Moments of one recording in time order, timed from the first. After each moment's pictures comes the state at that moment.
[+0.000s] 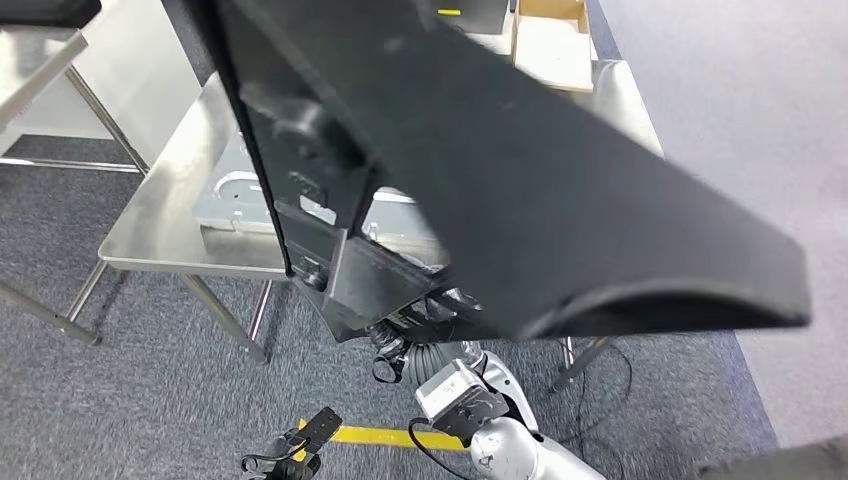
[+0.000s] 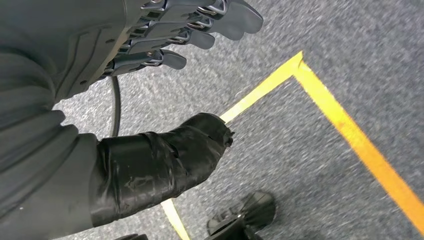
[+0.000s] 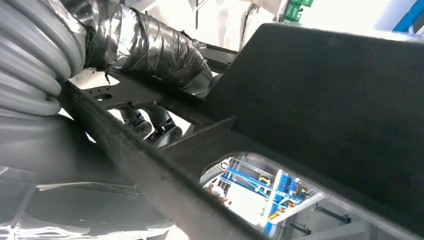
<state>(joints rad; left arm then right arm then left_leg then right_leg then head) -0.30 -0.05 -1.12 -0.26 0.42 0.38 0.06 -0.37 -0.03 0.81 -1.60 0.09 -0.40 -0.23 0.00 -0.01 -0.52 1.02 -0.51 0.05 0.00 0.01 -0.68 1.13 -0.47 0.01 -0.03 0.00</state>
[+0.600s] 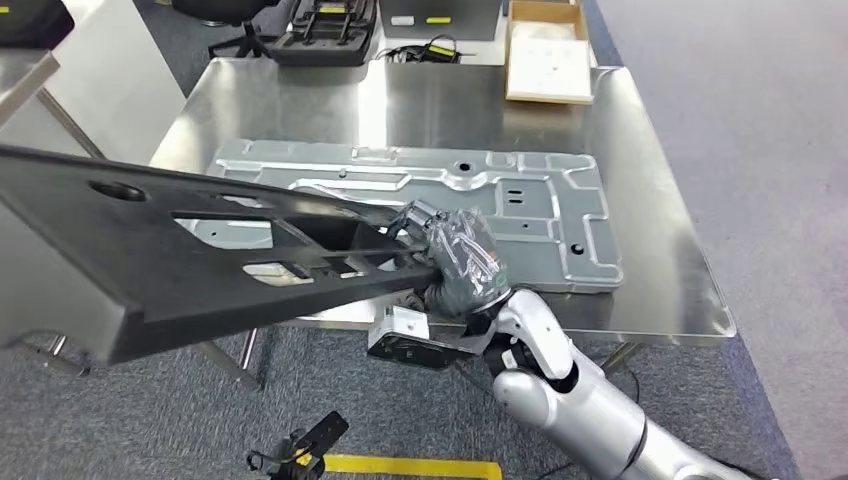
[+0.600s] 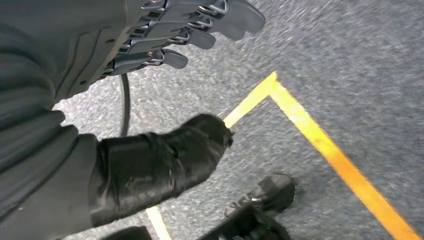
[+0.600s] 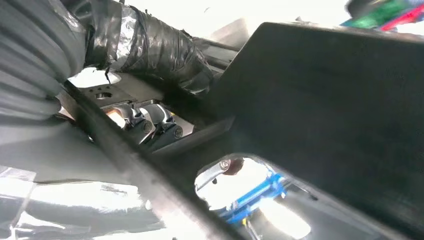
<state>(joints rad) -0.30 -0.05 -1.12 -0.26 0.35 0.37 0.08 -0.59 -0.16 0.79 -1.55 0.65 -0.32 0.17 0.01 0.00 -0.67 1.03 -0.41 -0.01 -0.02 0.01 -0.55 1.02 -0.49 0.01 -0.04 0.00</state>
